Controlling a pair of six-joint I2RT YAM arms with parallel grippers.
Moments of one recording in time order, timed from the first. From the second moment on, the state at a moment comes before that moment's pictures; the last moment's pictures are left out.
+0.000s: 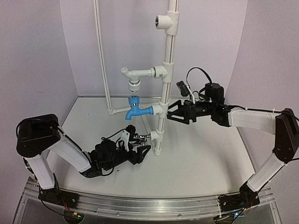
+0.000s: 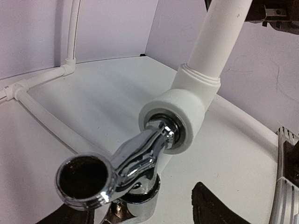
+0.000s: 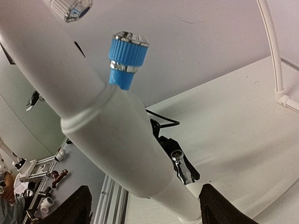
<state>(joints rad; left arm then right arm) -1.11 1.78 0.52 1.13 -0.22 -0.27 0.52 1.58 1.04 0.33 -1.15 0.24</state>
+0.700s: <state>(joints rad) -1.11 1.34 0.33 0.92 -0.33 -0.52 0.55 1.59 1.25 0.34 -1.15 0.25</state>
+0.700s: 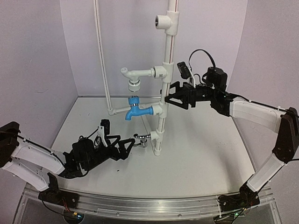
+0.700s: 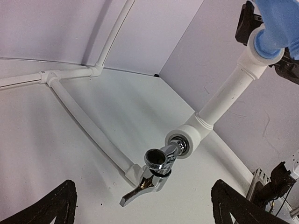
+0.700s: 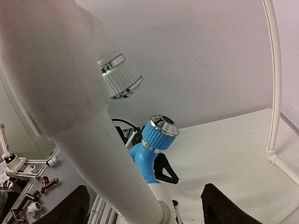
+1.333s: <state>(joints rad) -1.13 1.53 0.31 1.02 -0.08 -0.65 0.60 1.63 1.29 0.35 -1.13 0.25</state>
